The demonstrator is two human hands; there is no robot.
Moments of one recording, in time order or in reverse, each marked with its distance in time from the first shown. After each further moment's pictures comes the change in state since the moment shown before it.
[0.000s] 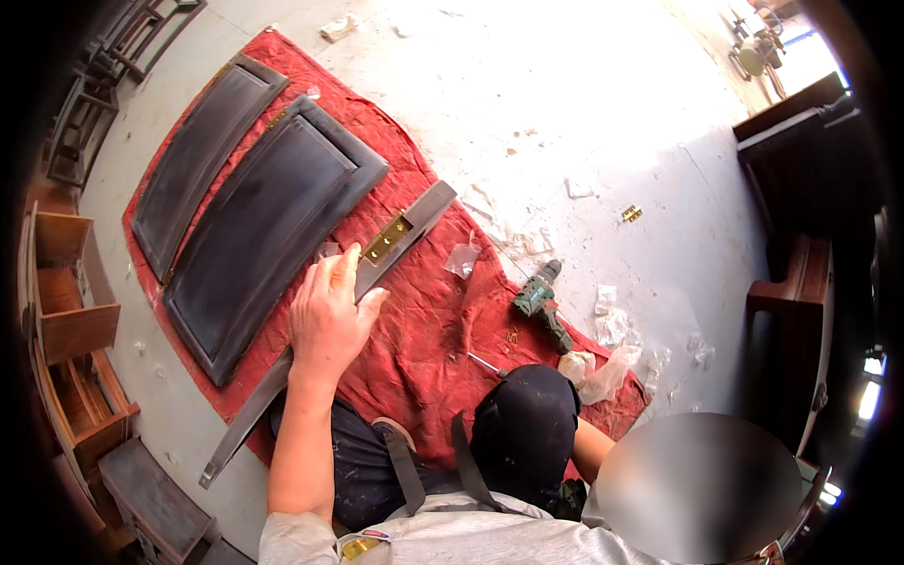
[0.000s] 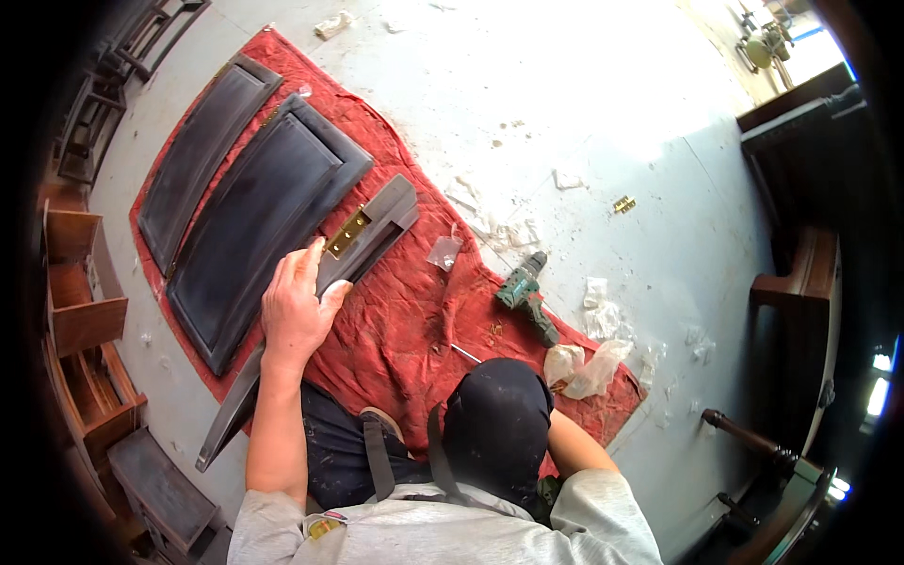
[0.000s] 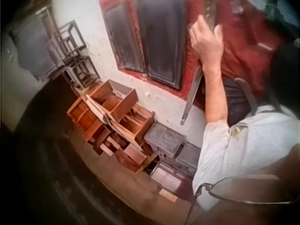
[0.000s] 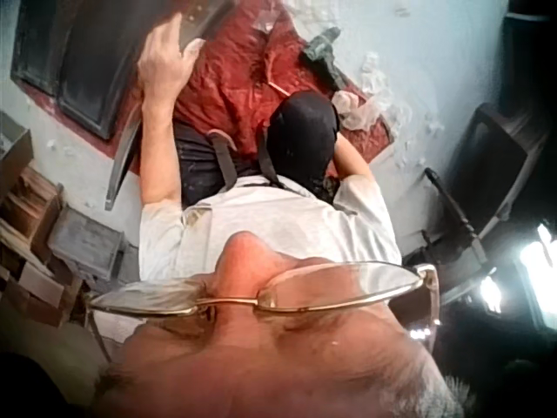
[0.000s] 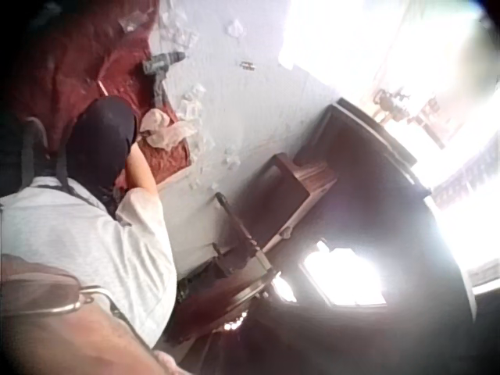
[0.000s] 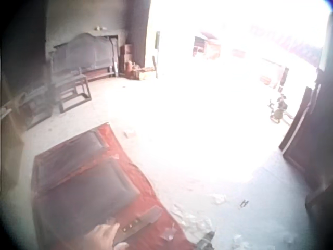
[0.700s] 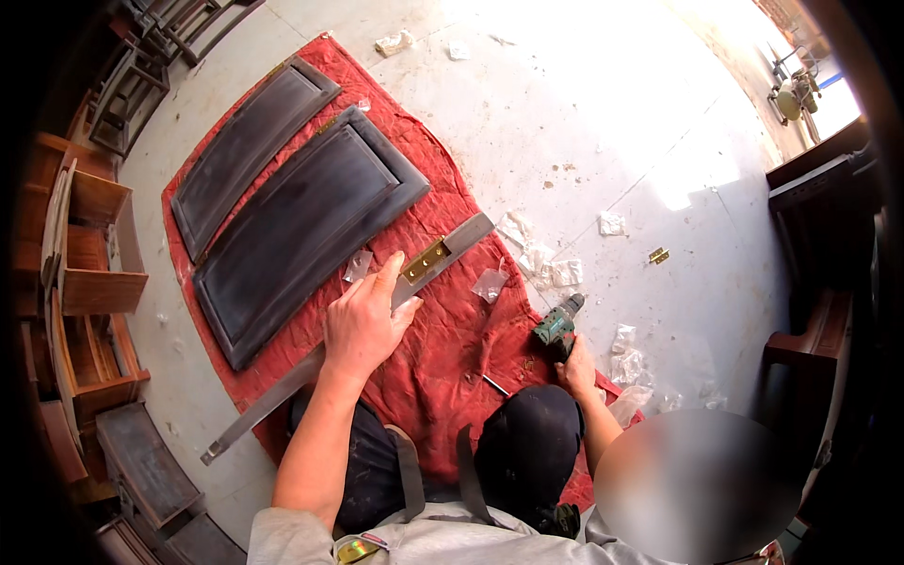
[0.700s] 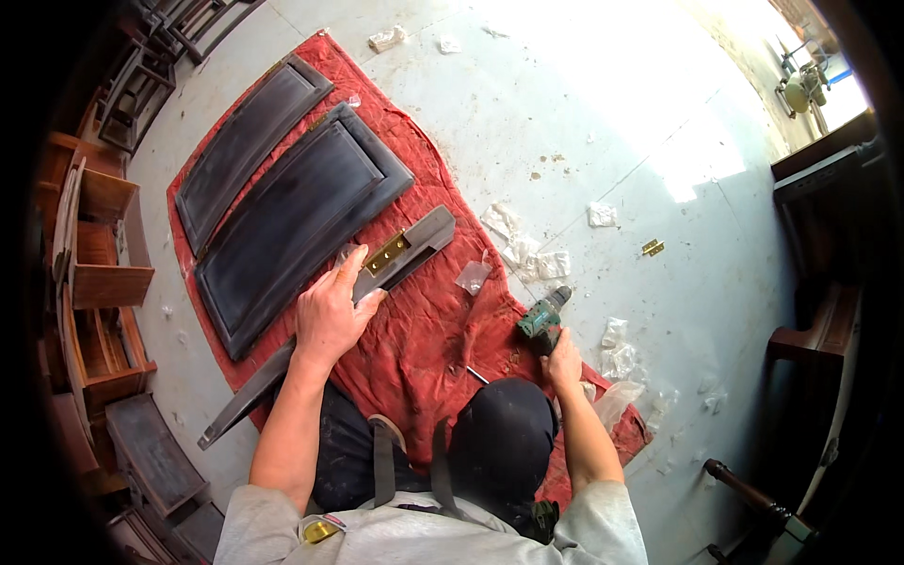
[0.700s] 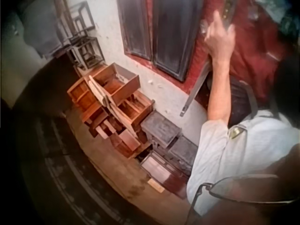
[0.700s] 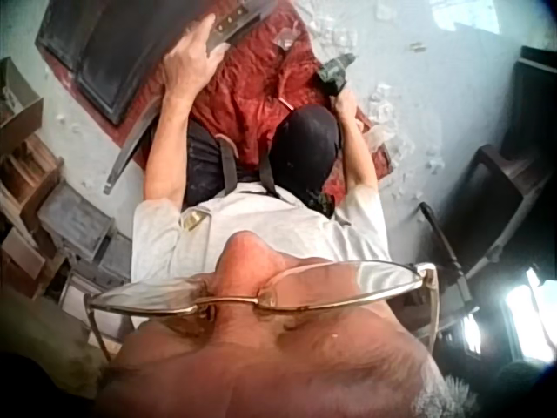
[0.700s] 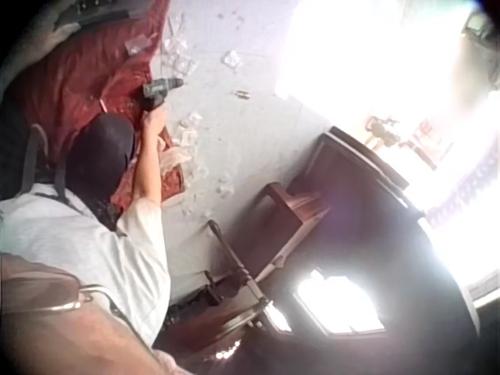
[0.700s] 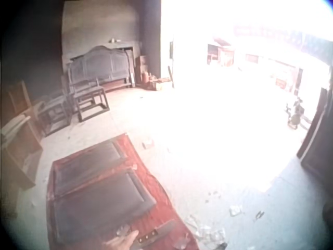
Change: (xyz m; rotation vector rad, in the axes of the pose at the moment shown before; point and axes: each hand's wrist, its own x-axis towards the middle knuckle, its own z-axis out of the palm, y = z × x) left_hand 0.011 0.013 0.005 -0.070 -0.055 -0.071; right_hand 0.069 0.045 -0.094 -0.159 0.606 0.038
